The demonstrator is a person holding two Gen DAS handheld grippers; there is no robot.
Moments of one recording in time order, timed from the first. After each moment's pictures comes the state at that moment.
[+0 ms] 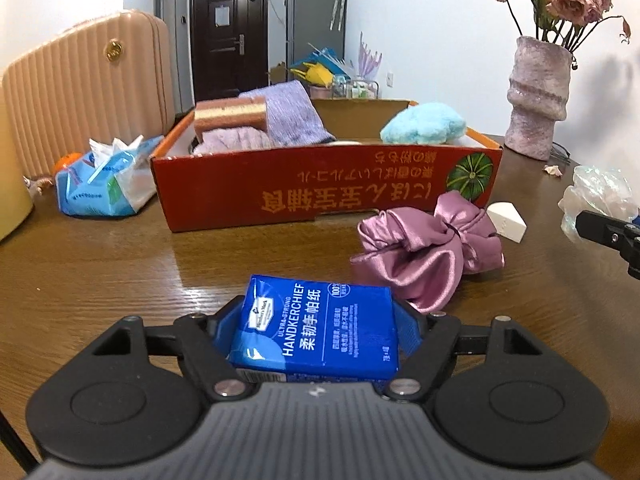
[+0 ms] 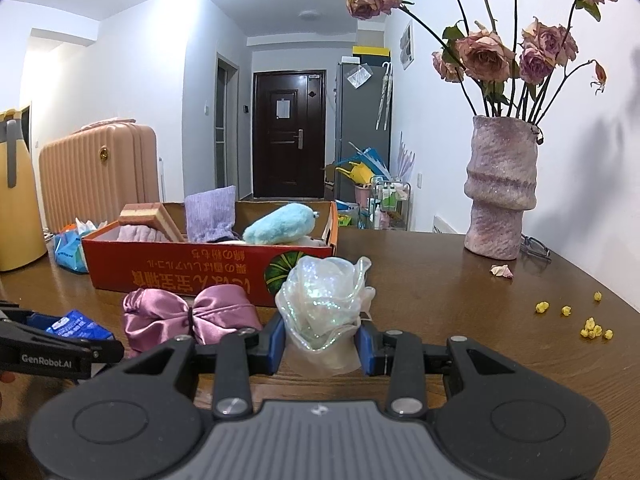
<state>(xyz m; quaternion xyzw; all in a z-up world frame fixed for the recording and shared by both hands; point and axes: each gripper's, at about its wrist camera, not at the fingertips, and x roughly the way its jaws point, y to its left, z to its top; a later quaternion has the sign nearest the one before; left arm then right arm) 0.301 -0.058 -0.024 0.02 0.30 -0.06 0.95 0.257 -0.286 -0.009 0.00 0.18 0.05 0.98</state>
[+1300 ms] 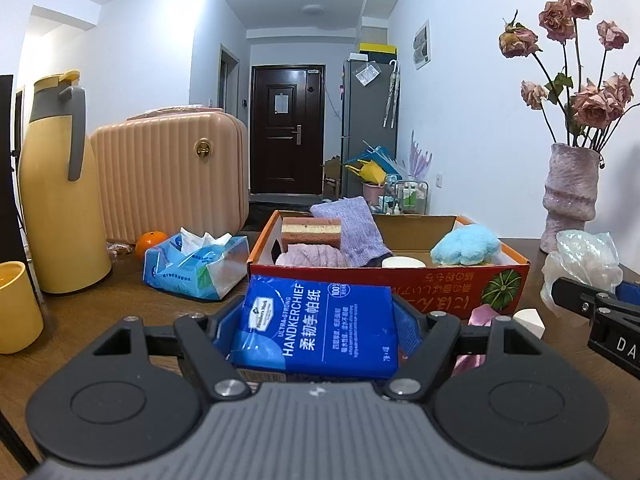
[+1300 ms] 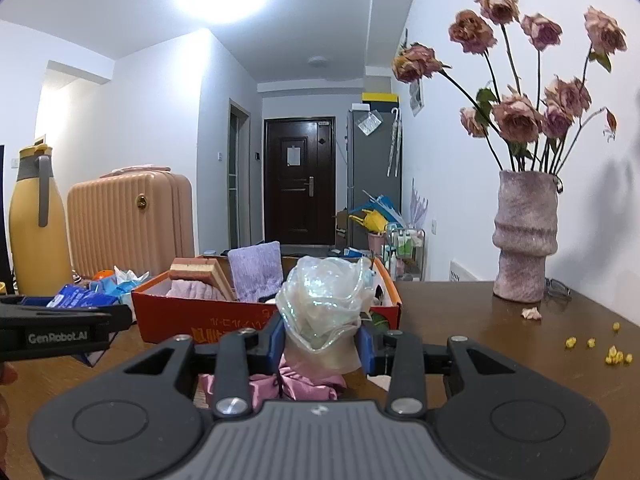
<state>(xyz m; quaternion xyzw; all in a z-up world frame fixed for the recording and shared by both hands) 0.254 -0.032 0.022 -0.01 0.16 0.02 0.99 0.236 -0.225 0.013 0.00 0.11 0.06 0.99</state>
